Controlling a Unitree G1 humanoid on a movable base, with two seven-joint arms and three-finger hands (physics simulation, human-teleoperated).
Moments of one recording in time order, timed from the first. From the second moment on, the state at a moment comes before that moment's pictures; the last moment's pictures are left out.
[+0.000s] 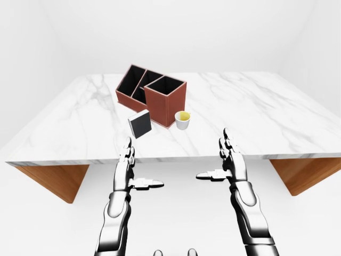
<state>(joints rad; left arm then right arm) 0.07 0.01 0.02 -0.05 -0.01 -0.02 -0.04 0.02 -0.02 -0.04 -0.05 0.03 -0.02 0.04</state>
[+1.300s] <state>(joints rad) 0.14 0.00 -0.01 -0.10 0.00 -0.04 -0.04 0.09 -0.01 -0.04 -0.18 0.03 0.03 0.05</state>
